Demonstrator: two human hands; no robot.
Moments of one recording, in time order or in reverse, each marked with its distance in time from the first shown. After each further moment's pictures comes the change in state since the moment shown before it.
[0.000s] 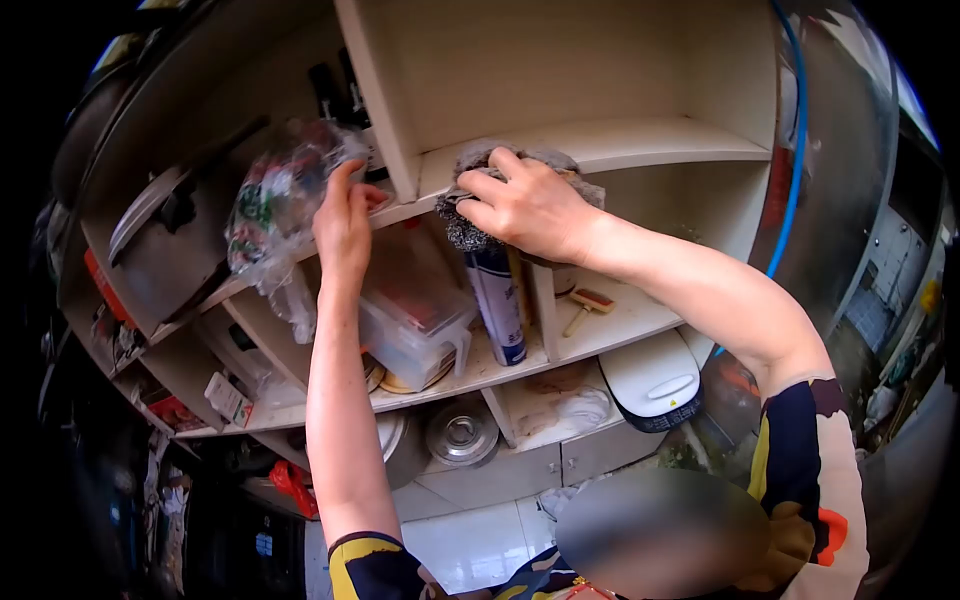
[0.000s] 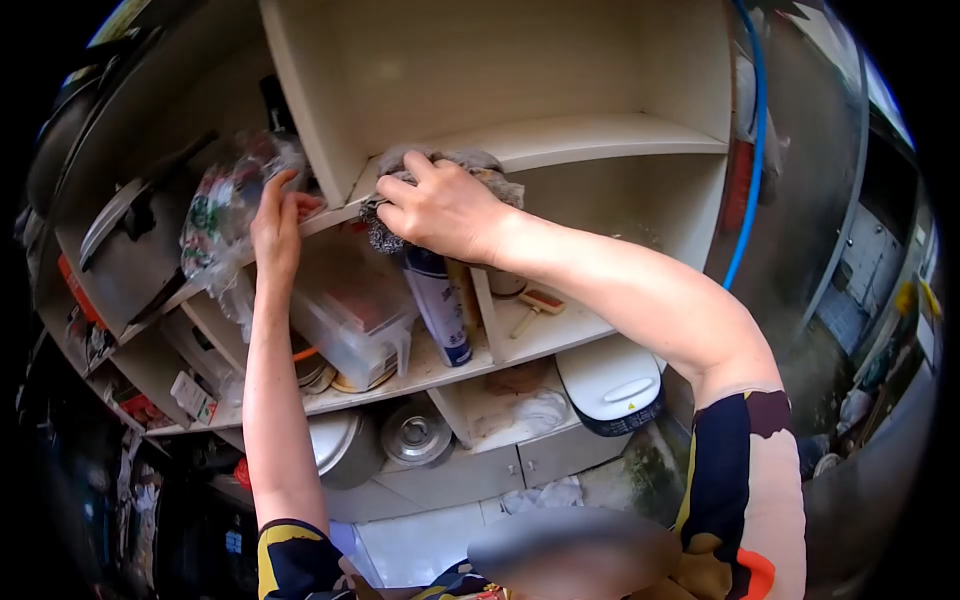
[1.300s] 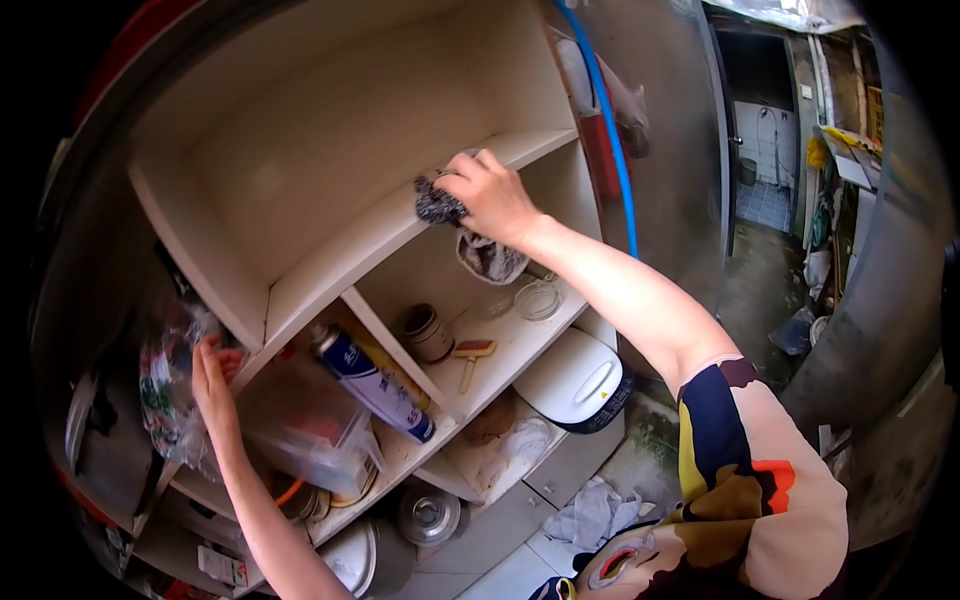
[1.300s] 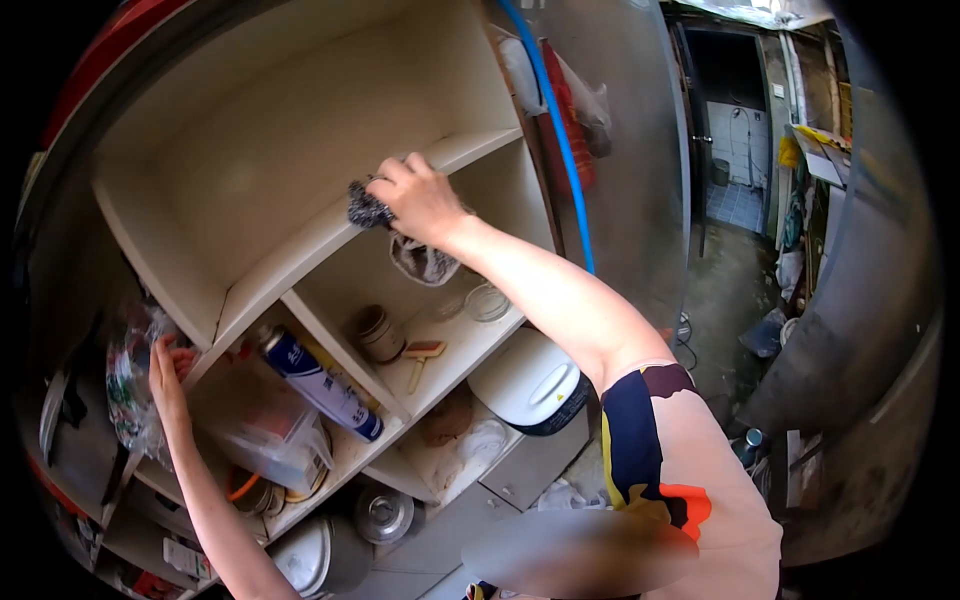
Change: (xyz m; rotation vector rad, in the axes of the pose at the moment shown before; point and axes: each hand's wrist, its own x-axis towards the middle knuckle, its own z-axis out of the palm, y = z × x) left_hand 0.014 -0.030 -0.010 -0.226 -0.129 -0.161; right_hand -0.130 0.091 -0.090 -0.271 -0.155 0.672
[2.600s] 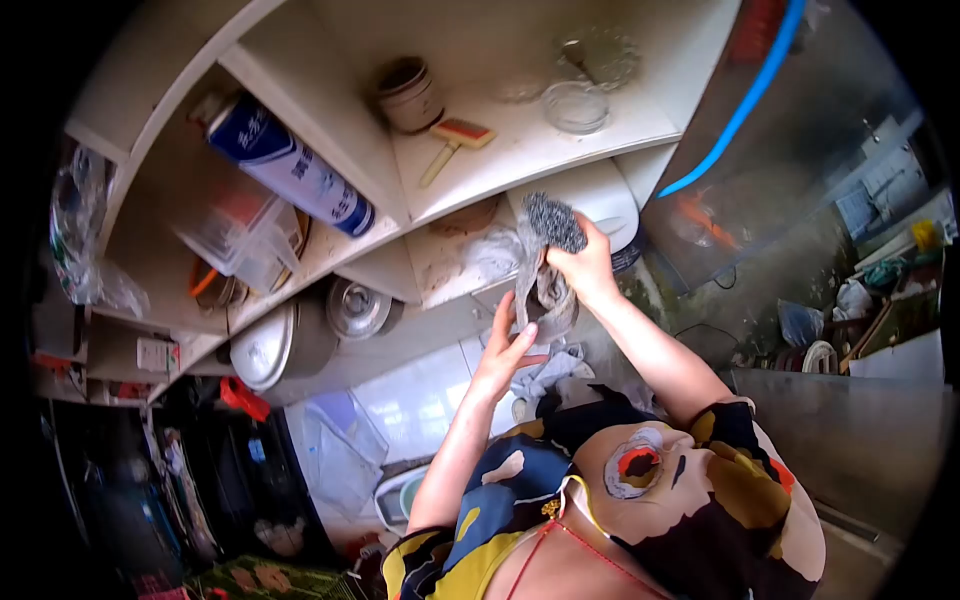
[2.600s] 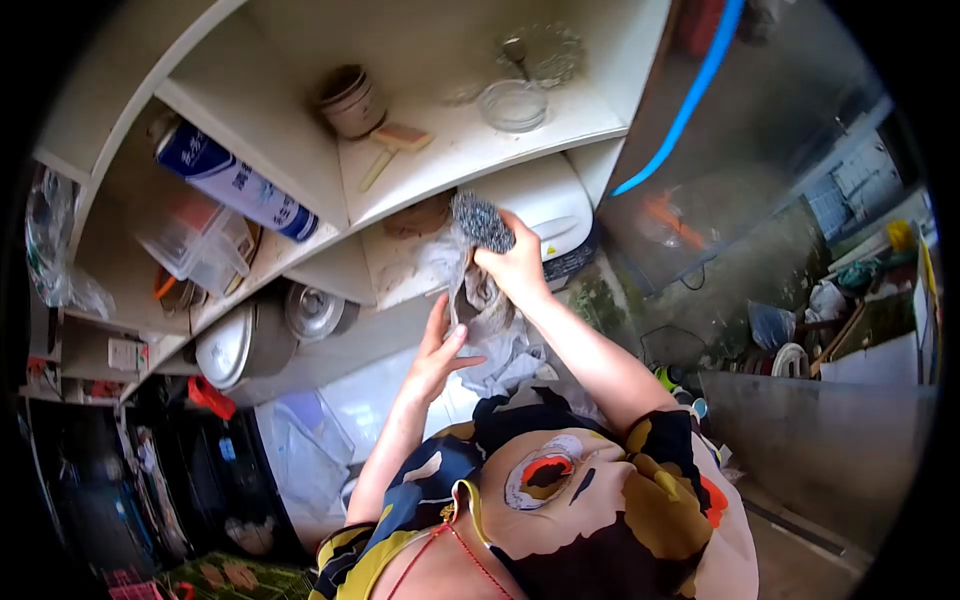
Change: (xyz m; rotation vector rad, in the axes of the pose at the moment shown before) left_hand -0.403 0.060 0.296 -0.745 -0.474 -1.201; right_hand -0.326 -0.062 -0.007 1.099 -0.419 1.257
